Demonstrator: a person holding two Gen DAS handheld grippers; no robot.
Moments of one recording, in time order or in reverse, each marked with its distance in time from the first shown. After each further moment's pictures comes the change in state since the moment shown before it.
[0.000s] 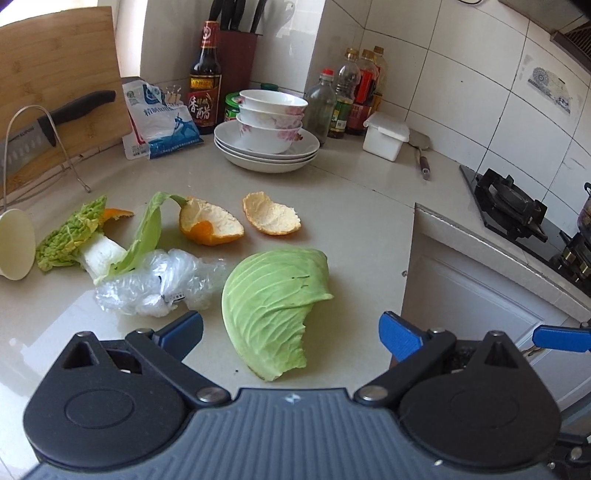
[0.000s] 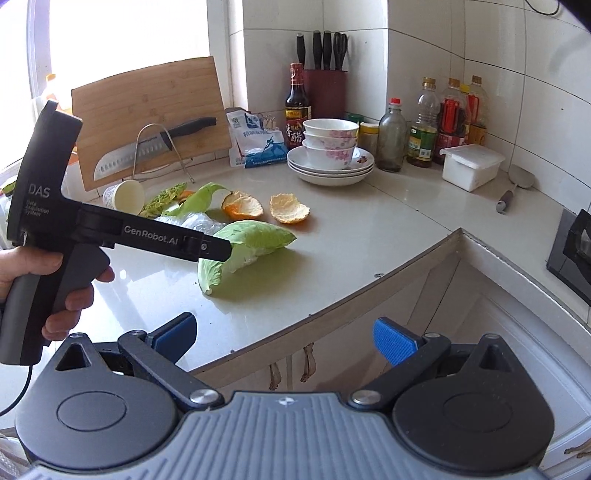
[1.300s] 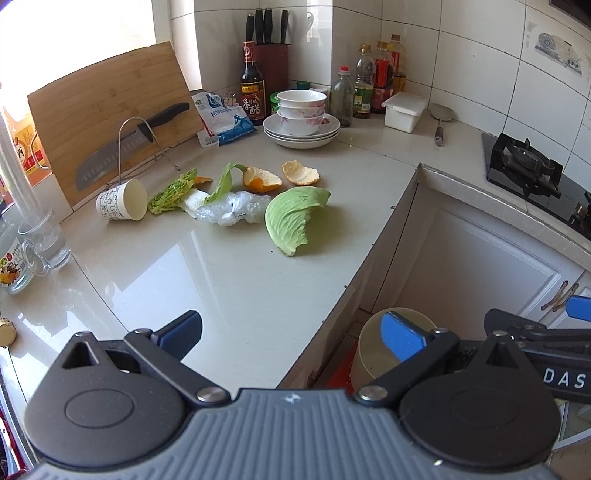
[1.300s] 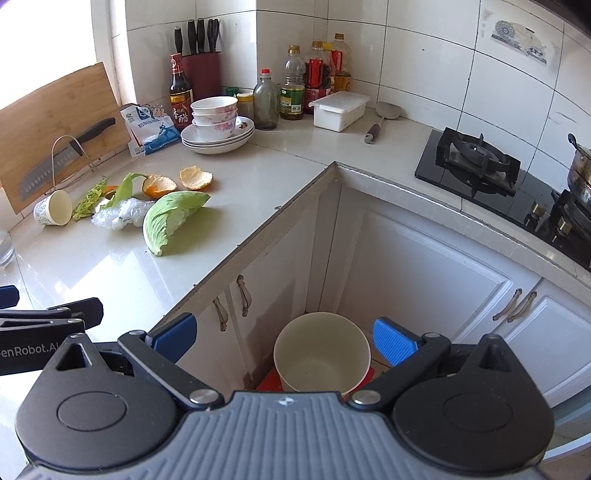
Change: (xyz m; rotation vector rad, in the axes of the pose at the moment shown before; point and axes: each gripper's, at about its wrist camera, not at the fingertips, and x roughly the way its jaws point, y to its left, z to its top) left arm -0.171 -0.081 -0.067 0.032 0.050 0.261; right arm -0.114 0.046 -0.027 0.278 0.117 -0.350
